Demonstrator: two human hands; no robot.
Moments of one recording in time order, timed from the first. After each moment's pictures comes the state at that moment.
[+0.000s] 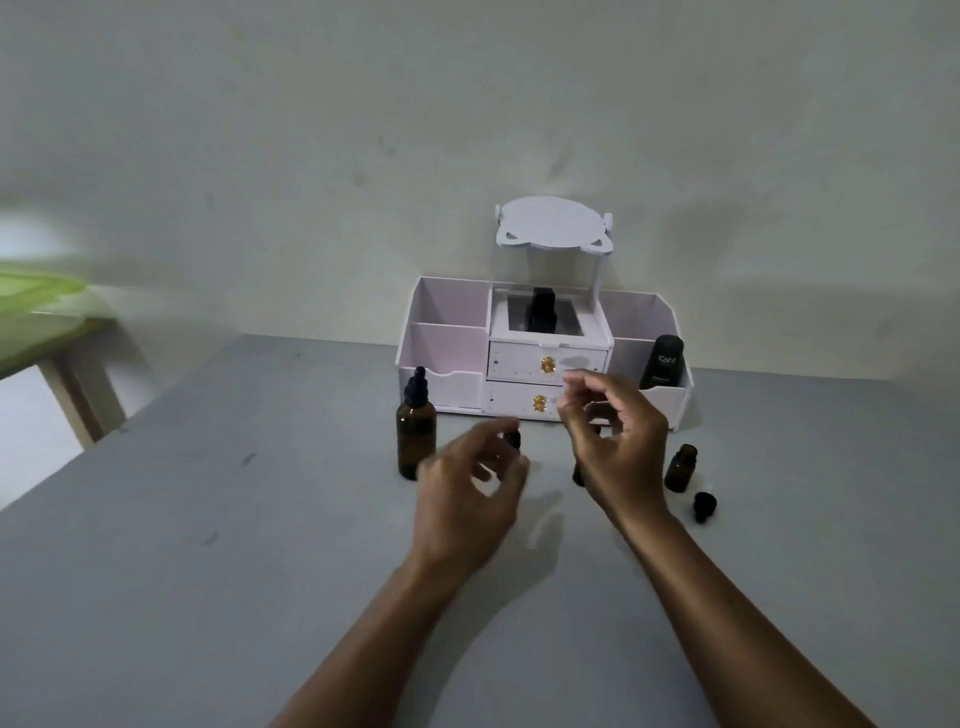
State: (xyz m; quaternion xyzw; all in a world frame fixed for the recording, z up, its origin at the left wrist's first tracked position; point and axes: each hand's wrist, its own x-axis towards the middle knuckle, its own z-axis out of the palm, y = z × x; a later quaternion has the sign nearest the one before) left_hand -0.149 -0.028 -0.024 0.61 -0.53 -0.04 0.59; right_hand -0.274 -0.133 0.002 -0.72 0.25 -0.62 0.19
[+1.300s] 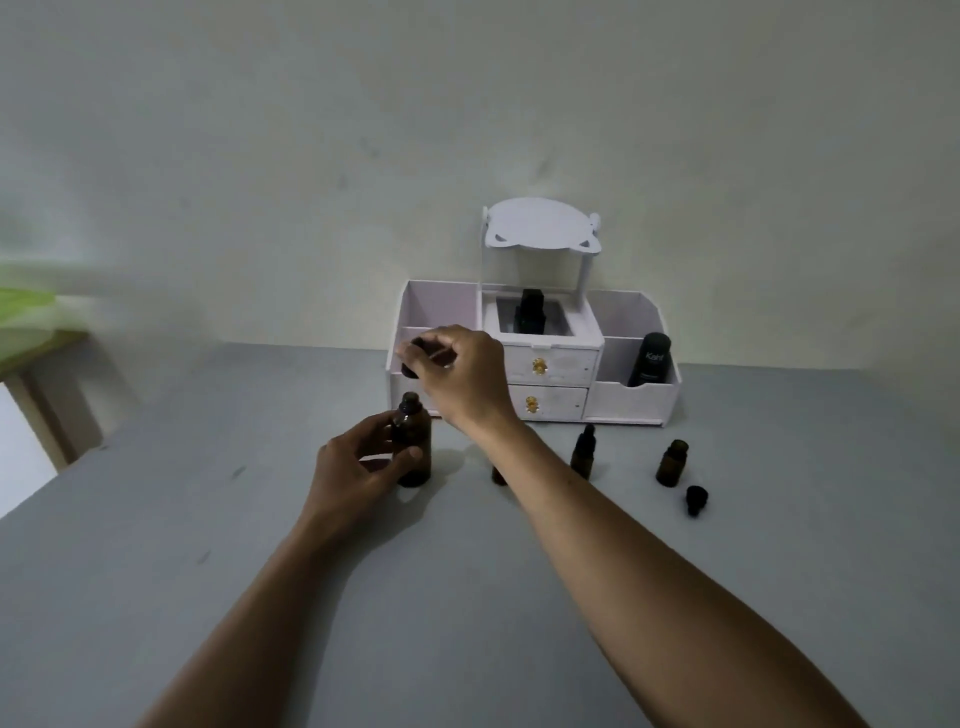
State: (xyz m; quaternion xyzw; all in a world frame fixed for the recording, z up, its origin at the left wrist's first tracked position) left_hand -0.024 -0.033 -0.051 0.65 -0.50 -0.13 0.56; right_hand -0.141 -0.124 0.048 -0.78 0.27 -0.48 0.28
